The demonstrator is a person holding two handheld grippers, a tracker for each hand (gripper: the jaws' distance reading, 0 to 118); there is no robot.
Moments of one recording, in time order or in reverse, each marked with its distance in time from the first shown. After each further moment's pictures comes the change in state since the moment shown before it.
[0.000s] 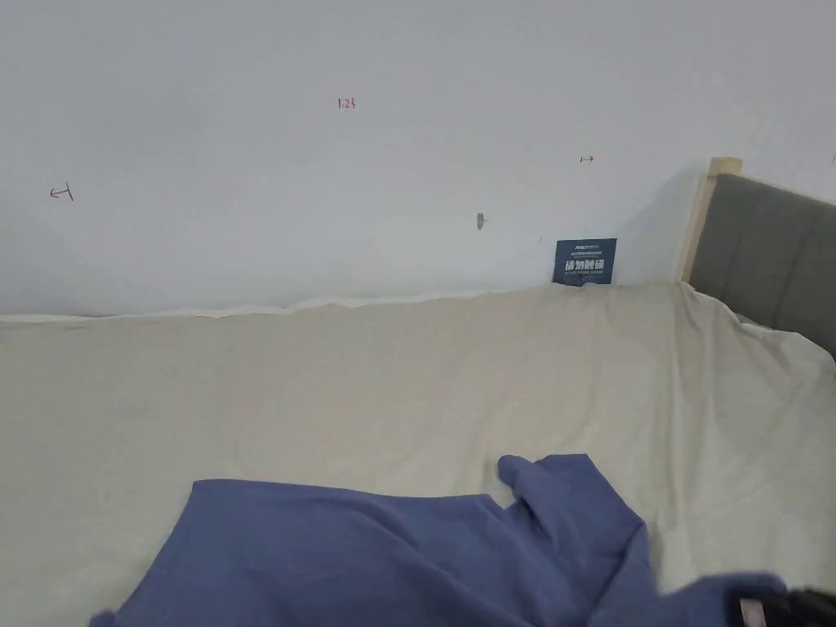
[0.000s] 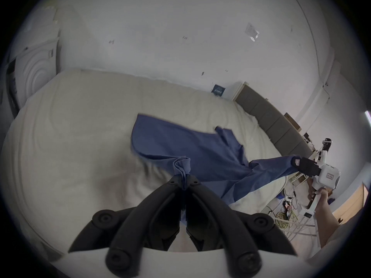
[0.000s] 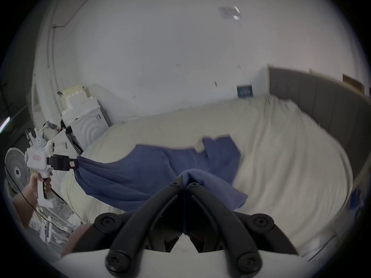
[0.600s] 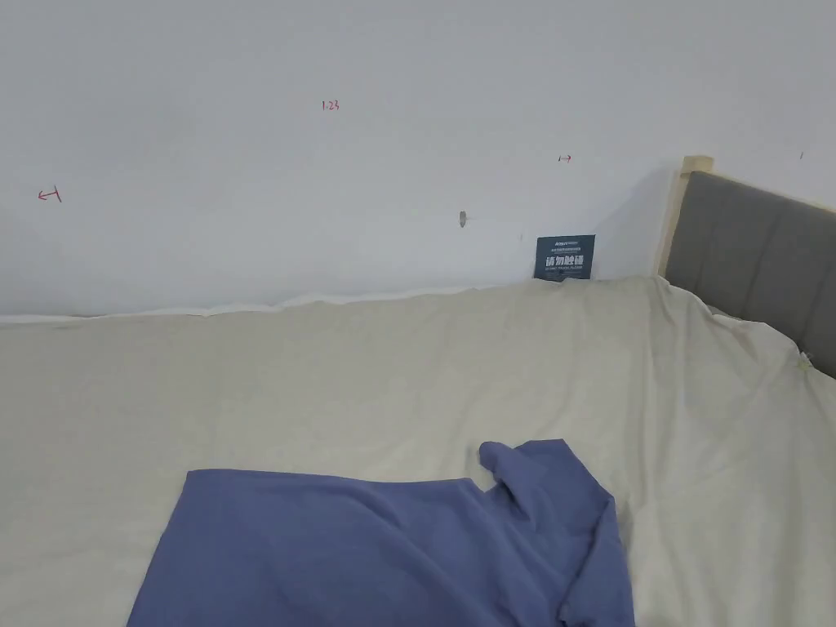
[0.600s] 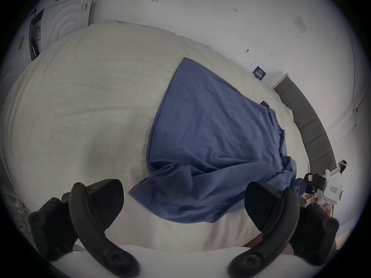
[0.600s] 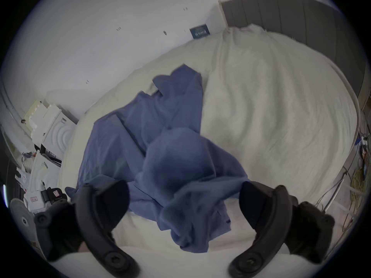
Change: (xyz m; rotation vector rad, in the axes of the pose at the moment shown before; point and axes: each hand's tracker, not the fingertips) left arm -0.063 -0.072 -0.073 -0.153 0.167 0.209; right arm 0.050 -0.077 -0.074 -0.247 -0.177 -0.268
